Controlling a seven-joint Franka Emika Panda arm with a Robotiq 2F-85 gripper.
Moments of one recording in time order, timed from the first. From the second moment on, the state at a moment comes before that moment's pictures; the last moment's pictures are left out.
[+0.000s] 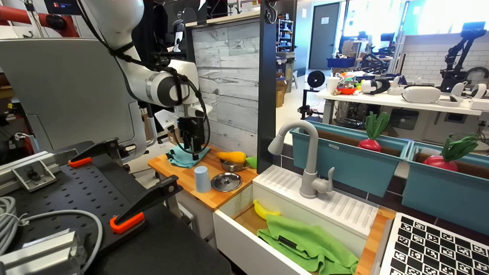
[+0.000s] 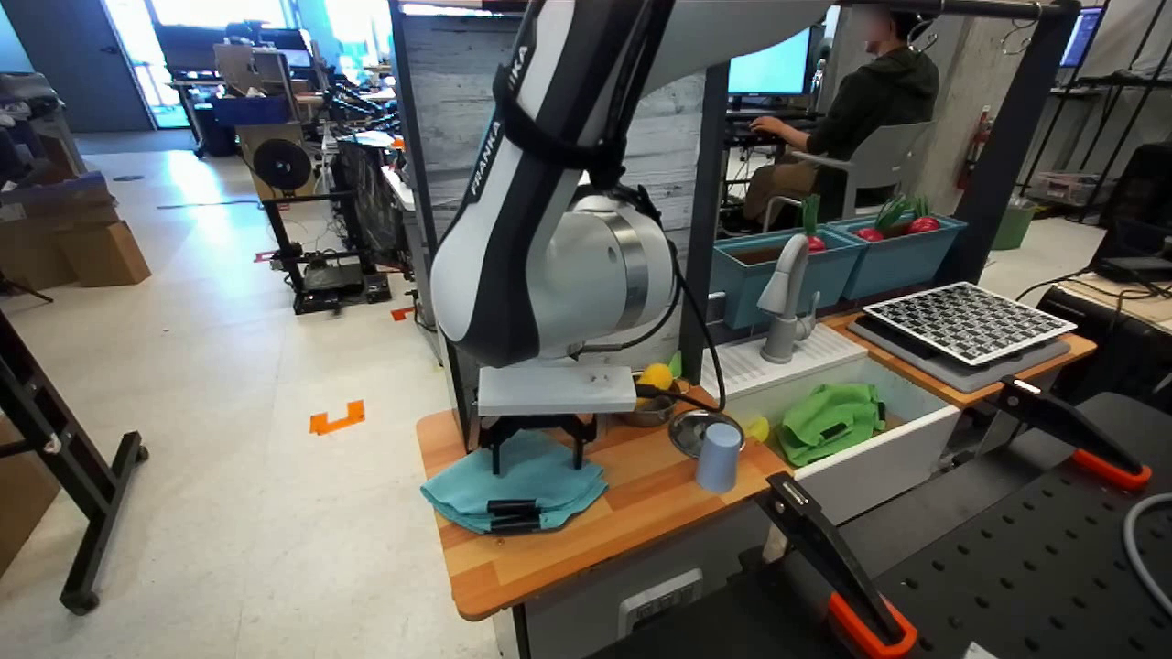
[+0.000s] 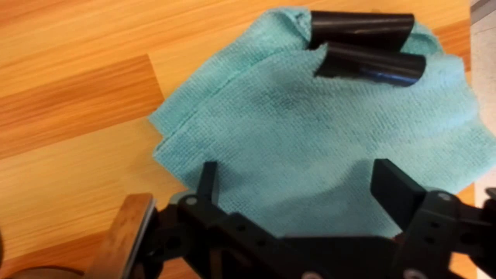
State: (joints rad) arm 0.33 1.13 0.03 -1.58 0.11 2.73 0.45
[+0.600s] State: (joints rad) arm 0.36 1.14 0.01 -1.57 0.11 2.70 0.45
